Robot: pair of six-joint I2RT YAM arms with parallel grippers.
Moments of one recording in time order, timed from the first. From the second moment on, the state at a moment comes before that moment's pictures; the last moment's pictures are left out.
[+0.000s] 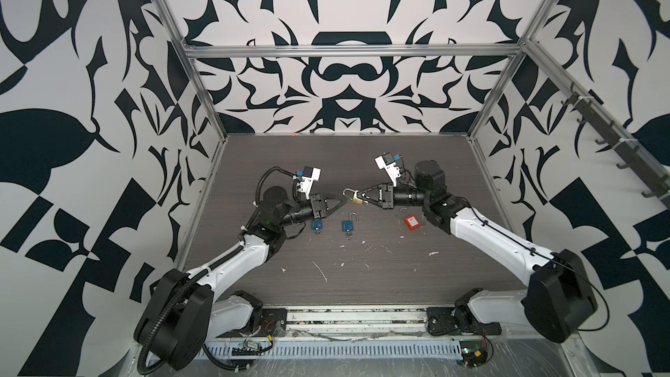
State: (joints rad) left arm -0.49 1.18 0.55 0.64 0.83 -1.09; right arm 0.49 1.32 0.89 0.14 -0.91 0.67
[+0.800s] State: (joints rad) left arm -0.49 1.16 0.55 0.53 0.81 -1.02; right arm 0.51 1.30 0.86 0.17 -0.96 0.71
